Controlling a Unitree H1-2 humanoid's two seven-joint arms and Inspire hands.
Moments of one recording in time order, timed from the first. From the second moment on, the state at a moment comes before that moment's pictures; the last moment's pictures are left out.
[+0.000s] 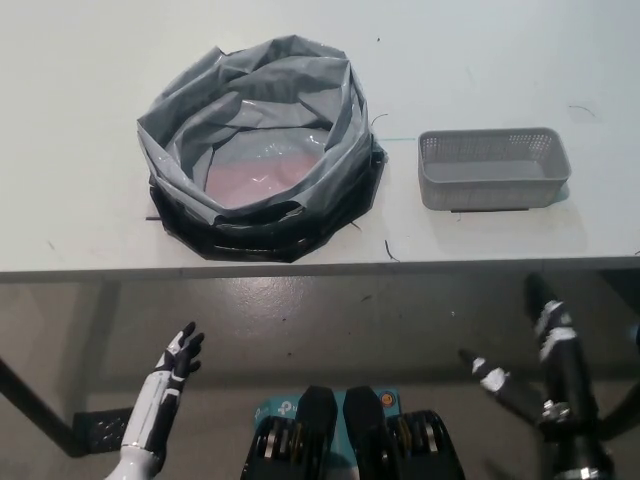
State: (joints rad) left_arm -0.02 0.13 -0.03 0.21 0.06 -0.23 -0.04; right_arm -0.03 -0.01 -0.03 0.01 -0.13 -0.32 -0.08
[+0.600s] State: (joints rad) left_arm -0.02 0.12 -0.05 0.21 0.06 -0.23 -0.06; right_arm -0.42 -0.43 -0.05 -0.29 -0.19 0.02 0.07
